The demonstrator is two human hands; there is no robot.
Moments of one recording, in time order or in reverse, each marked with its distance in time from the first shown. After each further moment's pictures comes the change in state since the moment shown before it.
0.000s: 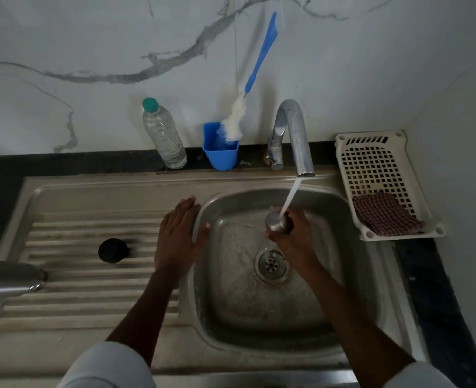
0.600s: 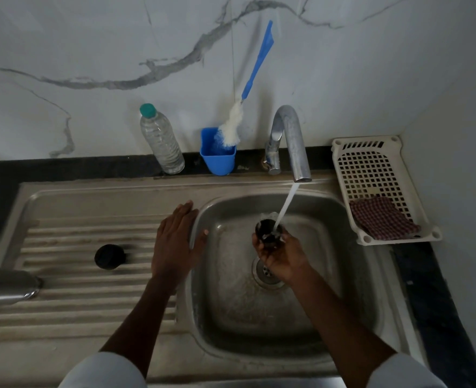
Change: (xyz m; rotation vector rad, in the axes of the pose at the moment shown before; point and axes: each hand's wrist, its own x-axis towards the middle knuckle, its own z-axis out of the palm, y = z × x) left_hand 0.000 0.001 -0.001 0.005 -0.005 0.004; right_hand -0.001 -0.002 0.016 1.360 -0.079 0.893
